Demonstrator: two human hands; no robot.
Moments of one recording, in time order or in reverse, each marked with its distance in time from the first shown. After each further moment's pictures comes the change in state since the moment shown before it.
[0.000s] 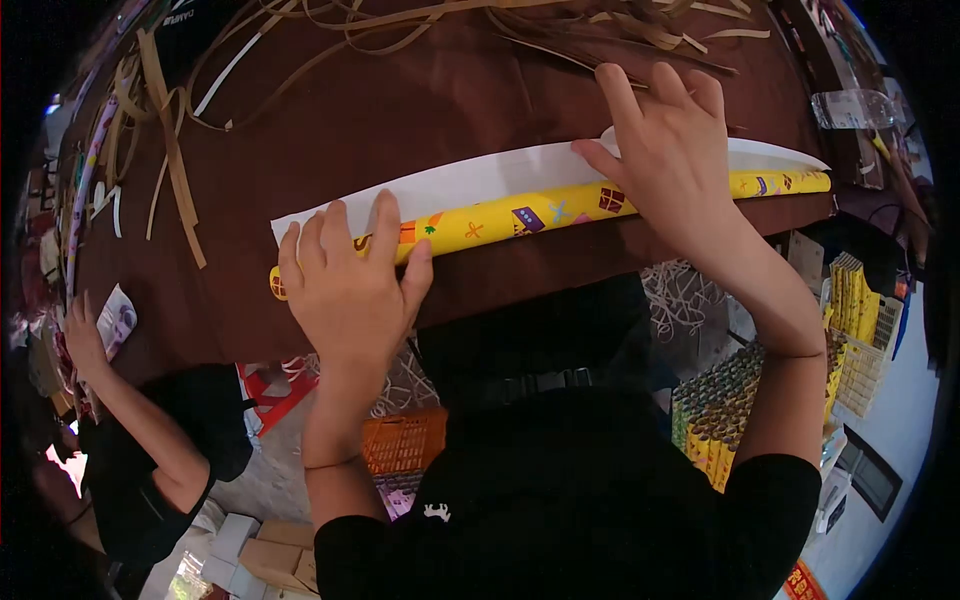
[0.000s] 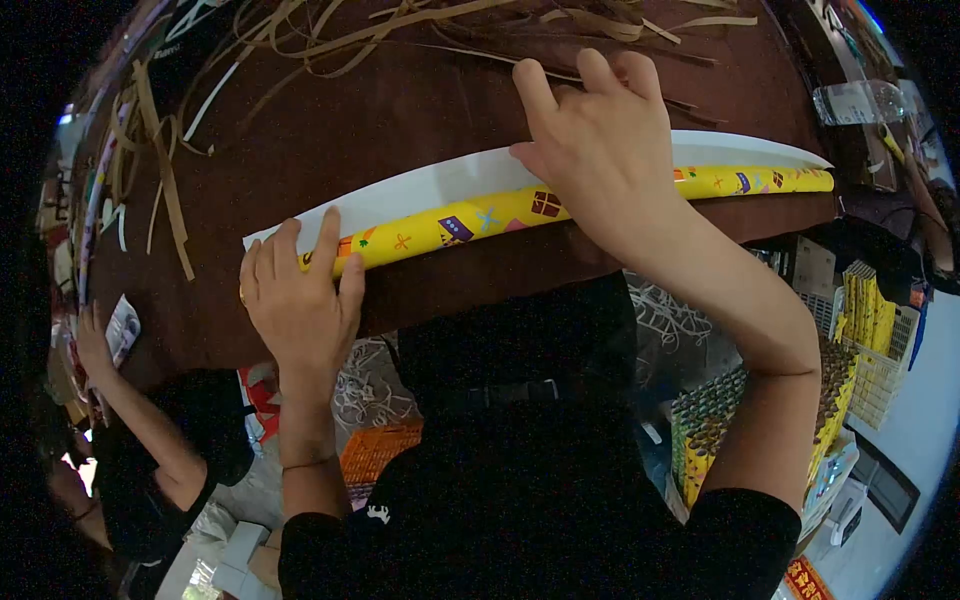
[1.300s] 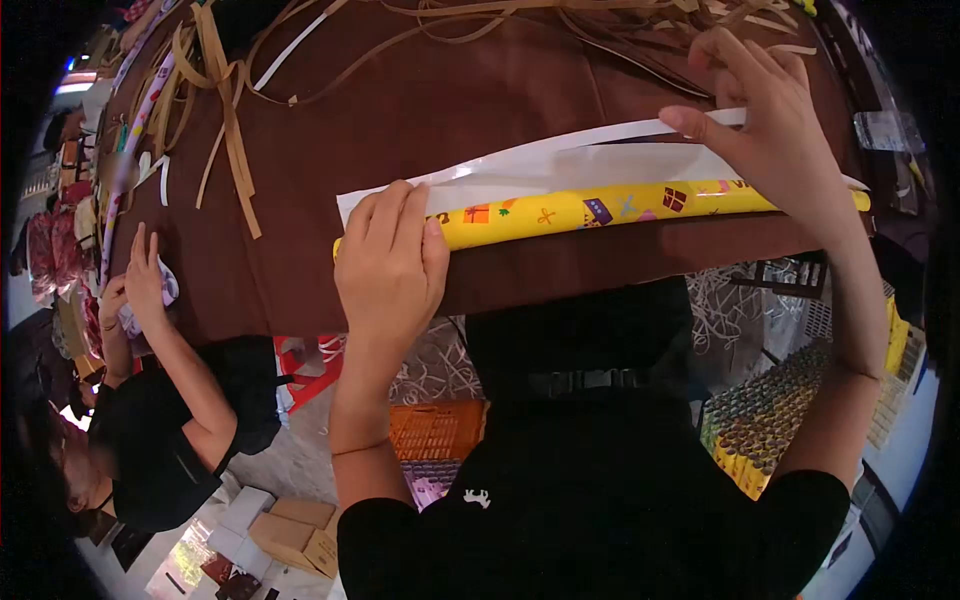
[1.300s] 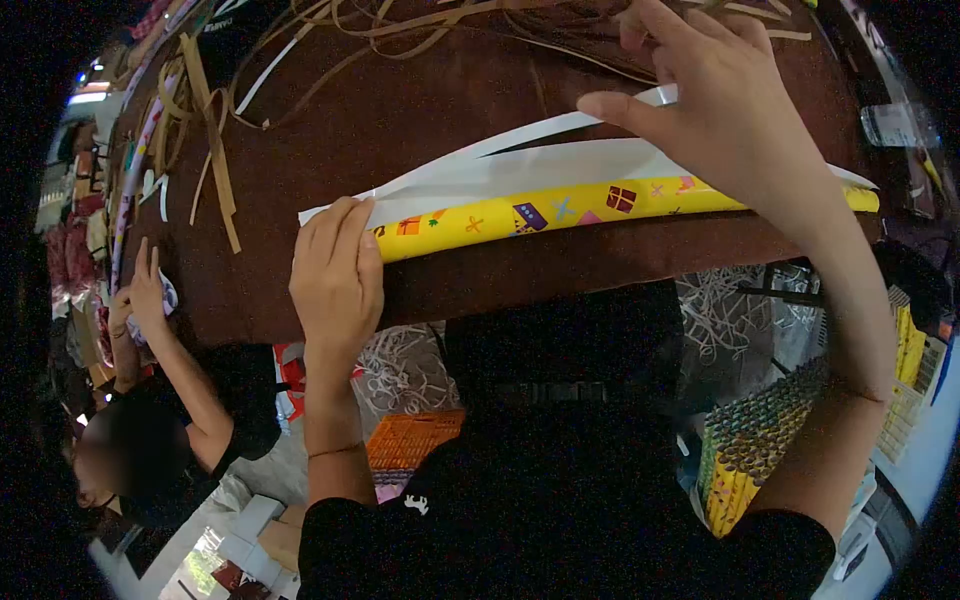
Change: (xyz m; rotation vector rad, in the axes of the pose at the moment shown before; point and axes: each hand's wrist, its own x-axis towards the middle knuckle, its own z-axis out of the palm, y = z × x) left_hand -0.003 -0.028 0.005 -0.306 0.102 -0.025; right_hand 0.035 0.017 -0.057 0.326 -0.320 0.243
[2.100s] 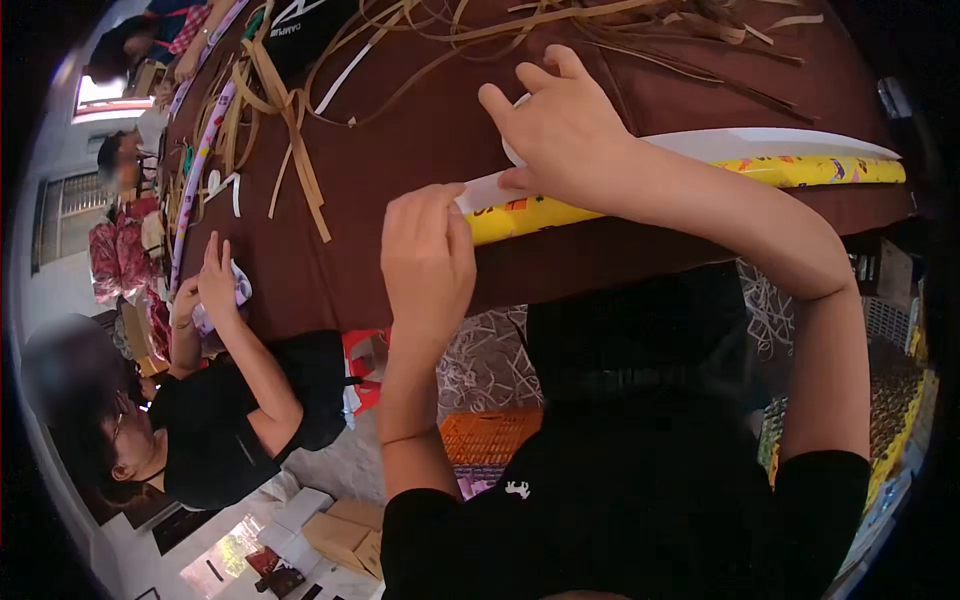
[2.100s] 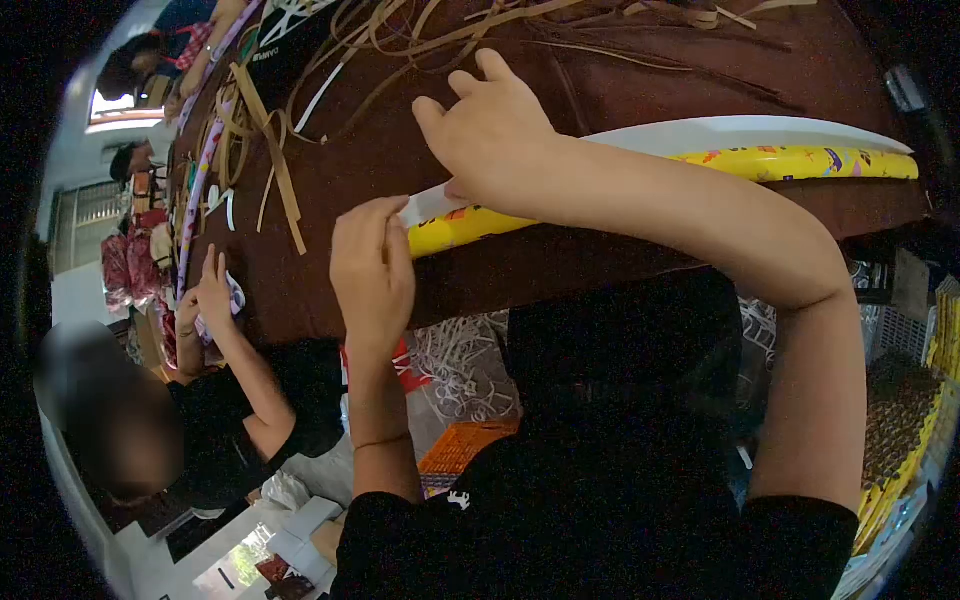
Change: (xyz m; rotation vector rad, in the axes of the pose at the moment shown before) left_hand 0.012 -0.001 -0.014 -0.089 0.079 0.023; right_hand 0.041 -0.096 0.089 0.021 0.083 -0.397
